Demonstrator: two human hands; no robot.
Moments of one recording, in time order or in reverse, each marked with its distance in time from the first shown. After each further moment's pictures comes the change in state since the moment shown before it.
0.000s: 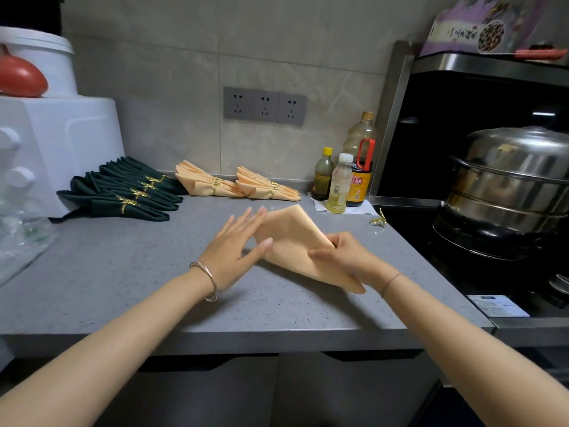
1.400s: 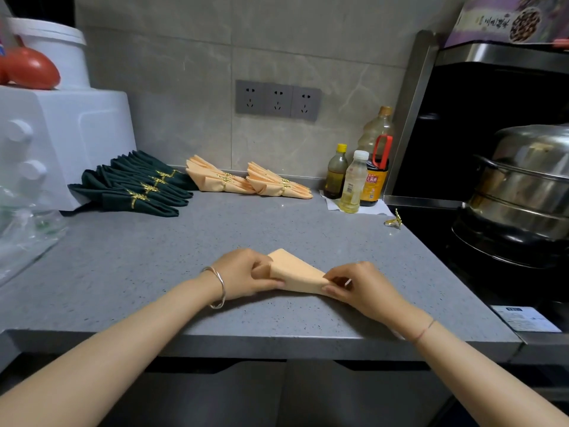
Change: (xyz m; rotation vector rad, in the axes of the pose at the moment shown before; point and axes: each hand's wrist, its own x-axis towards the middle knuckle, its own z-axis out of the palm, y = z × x) left_hand -0.002 -0.018 0.019 -0.048 -0.310 -0.122; right_hand -0.022 0.037 0.011 -0.592 0.039 -0.397
